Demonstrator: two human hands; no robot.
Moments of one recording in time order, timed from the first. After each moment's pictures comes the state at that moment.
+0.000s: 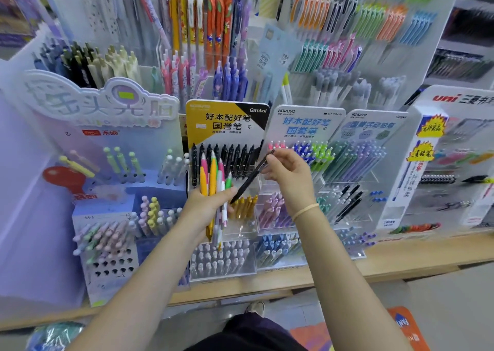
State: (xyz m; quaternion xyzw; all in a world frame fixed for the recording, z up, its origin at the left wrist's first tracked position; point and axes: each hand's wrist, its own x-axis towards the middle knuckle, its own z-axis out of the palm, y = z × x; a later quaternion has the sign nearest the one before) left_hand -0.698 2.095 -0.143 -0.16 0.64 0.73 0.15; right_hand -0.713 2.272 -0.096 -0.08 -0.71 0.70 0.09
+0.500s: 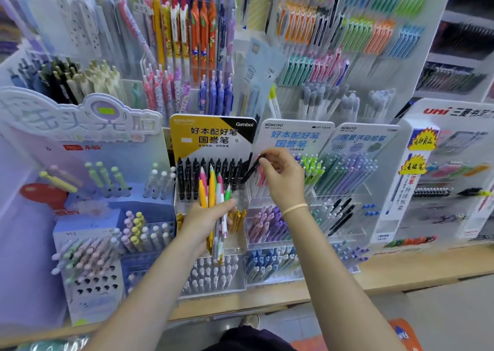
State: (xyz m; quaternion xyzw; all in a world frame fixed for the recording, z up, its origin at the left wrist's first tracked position) left_hand -0.712 2.127 -0.150 -0.17 0.62 0.75 0.16; right_hand -0.755 2.297 -0.104 -0.03 -0.82 0.53 0.20
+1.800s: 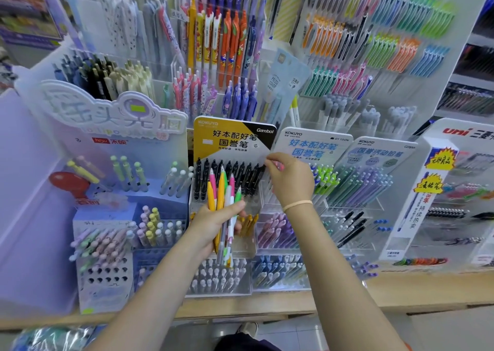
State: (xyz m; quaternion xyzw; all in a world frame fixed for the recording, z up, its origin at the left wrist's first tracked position) left_hand -0.700 2.109 -0.141 -0.10 0.55 0.81 0.19; right_hand -0.762 2.276 -0.083 -0.04 -0.94 0.28 0.20
